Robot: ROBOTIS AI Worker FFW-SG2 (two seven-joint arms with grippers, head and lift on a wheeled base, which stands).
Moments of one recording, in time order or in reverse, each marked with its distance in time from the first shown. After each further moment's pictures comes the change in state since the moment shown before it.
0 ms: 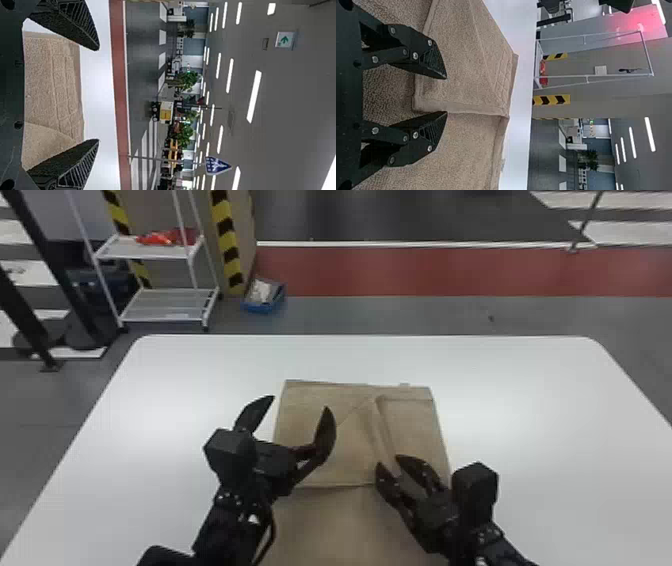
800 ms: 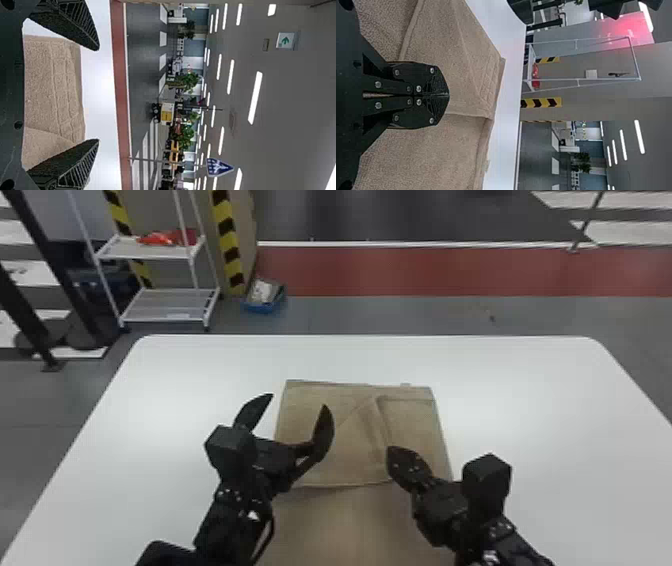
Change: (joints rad) left arm -0.020 0.000 0.005 0.028 0.000 -0.009 0.008; right arm 0.023 -0.012 -0.010 -0.090 -0.011 0.024 0.017
